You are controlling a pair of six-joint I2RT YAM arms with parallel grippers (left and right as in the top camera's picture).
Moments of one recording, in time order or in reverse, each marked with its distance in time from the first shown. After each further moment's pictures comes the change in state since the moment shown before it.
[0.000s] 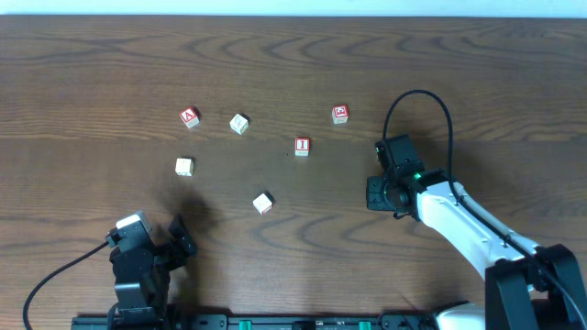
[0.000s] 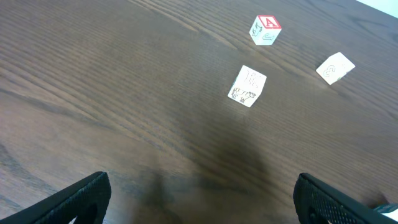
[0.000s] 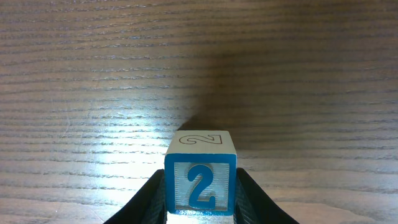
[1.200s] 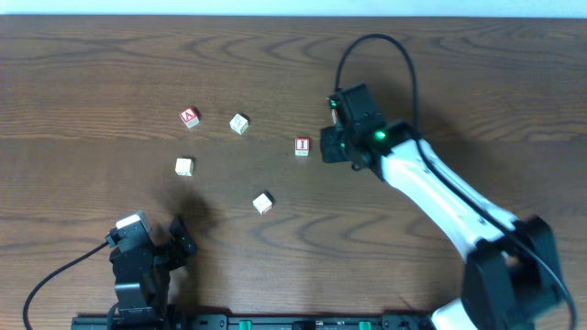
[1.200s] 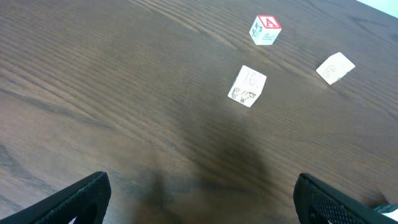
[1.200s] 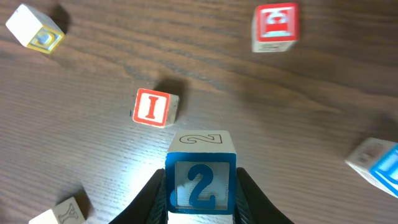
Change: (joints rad) left arm 0.000 0.000 0.000 0.000 0.000 0.000; right arm 0.181 0.194 0.468 -0.050 -0.060 0.012
